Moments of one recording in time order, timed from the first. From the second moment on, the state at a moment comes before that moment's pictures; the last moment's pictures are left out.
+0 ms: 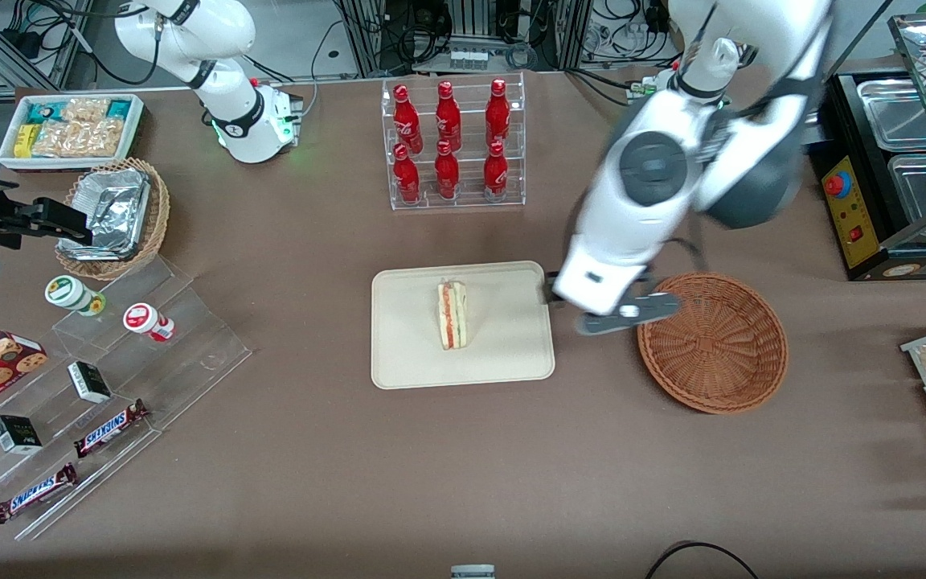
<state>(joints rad) -0.35 0.29 -0.15 -1.50 0.04 1.75 -0.72</state>
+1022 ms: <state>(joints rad) 0.06 0.04 -0.15 -1.64 0.01 1.63 -0.18</state>
